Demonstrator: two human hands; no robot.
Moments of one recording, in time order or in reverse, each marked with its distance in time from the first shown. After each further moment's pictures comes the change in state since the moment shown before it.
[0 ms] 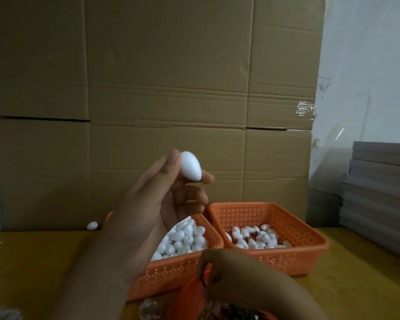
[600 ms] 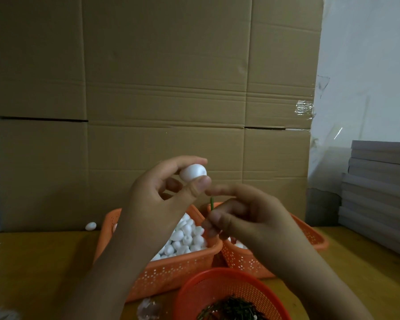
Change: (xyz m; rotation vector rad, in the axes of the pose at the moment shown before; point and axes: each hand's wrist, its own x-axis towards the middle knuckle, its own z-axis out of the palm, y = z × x) left_hand 0.000 -0.006 0.002 0.665 0.142 0.261; right_hand -0.041 -0.034 -0.035 0.621 0.547 -0.397
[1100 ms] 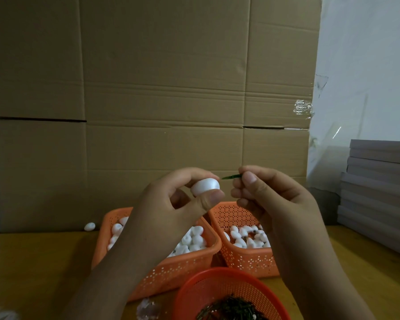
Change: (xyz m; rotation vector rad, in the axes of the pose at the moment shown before) left_hand -0.004 -0.001 0.003 0.040 -0.153 -0.023; right_hand -0.003 -0.004 -0.004 0.431 0.389 -0.052
